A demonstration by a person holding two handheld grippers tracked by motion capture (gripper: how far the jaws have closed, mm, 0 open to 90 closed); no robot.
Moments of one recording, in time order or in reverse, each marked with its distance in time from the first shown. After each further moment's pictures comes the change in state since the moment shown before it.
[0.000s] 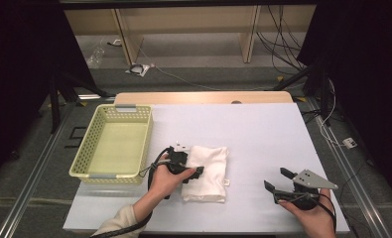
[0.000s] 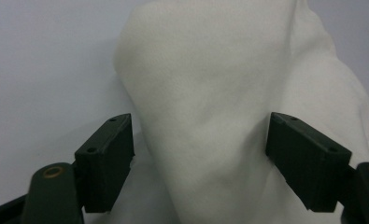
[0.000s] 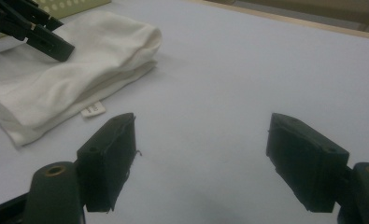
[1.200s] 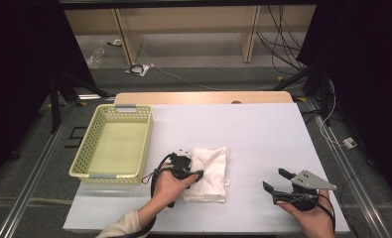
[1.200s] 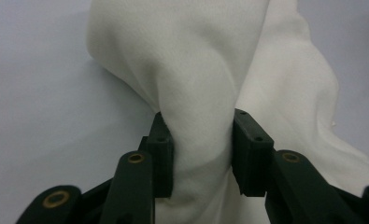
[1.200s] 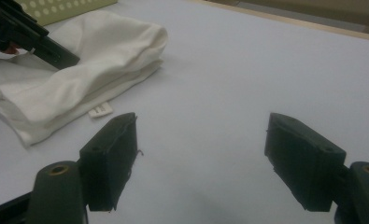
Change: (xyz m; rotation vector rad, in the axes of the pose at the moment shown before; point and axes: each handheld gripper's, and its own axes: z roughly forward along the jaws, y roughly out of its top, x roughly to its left) left arm -0.018 -0.009 -0.002 0.029 -0.024 -0.096; right arm 0.004 0.000 0.001 -0.004 0.017 -0.009
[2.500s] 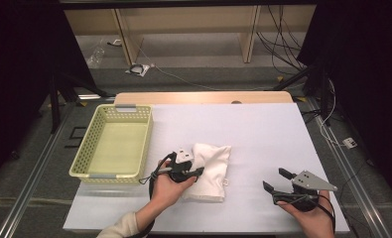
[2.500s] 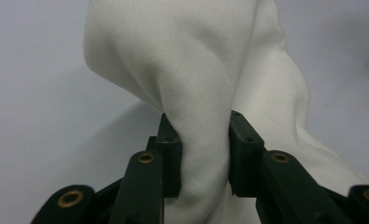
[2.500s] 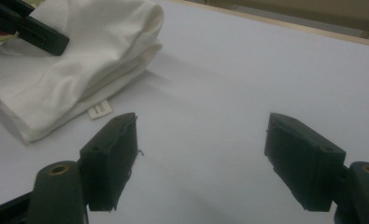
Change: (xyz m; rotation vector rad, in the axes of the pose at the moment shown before) left arm -0.011 -0.001 -0.020 -0.146 0.007 0.229; right arm 0.001 0.000 -0.001 -0.015 -0.006 -0.004
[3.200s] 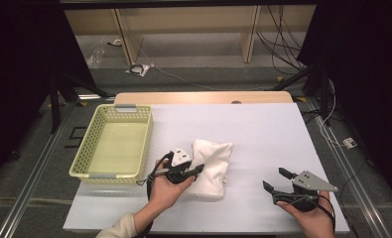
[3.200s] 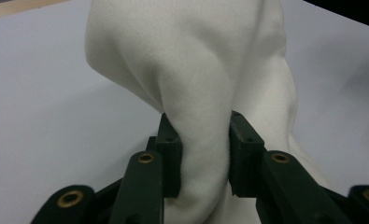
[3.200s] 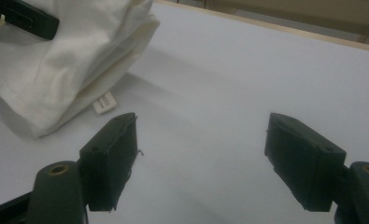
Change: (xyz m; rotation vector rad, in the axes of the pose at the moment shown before) left arm -0.004 0.004 -0.015 -0.103 0.005 0.041; right arm 0.001 0.000 -0.001 -0.013 -0.003 -0.006
